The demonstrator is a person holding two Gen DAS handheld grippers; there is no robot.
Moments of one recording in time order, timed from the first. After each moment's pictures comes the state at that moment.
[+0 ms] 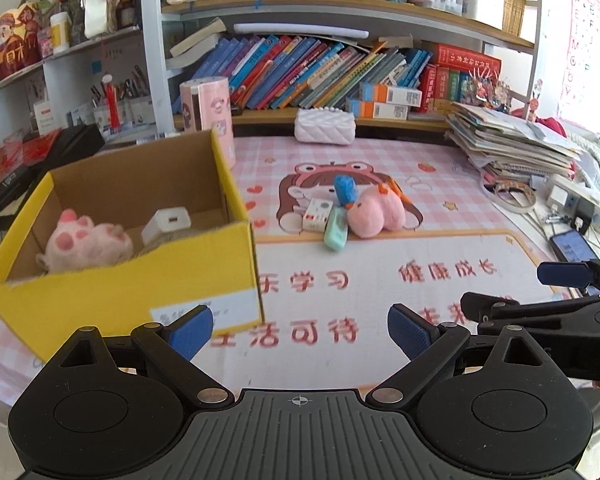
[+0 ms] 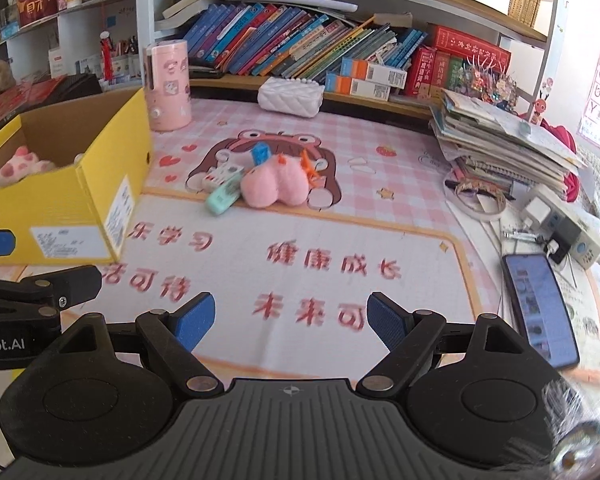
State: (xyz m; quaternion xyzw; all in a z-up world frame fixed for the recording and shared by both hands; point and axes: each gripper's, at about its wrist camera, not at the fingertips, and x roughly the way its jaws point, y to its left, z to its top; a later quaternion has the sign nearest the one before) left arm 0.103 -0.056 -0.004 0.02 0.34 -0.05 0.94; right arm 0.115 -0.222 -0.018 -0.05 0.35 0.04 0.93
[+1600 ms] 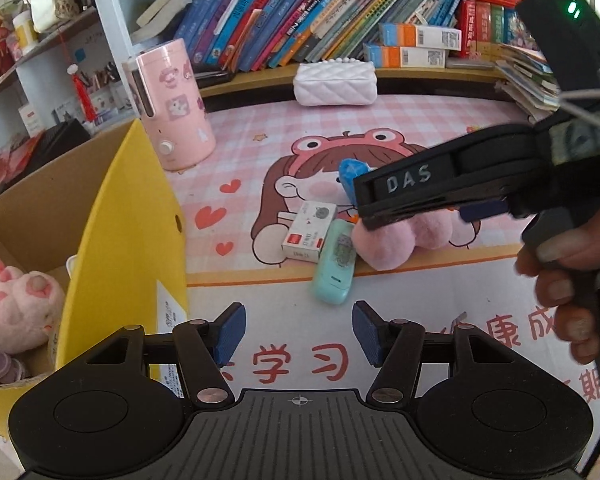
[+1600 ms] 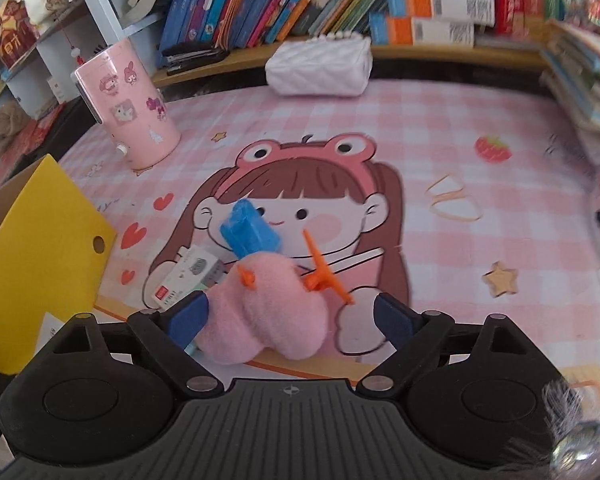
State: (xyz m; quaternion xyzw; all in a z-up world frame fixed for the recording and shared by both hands) left arm 0.236 -0.120 -0.057 0.07 0.40 0.01 0.91; right arm 0.357 -0.252 -0.075 0.08 0.45 0.17 0.88
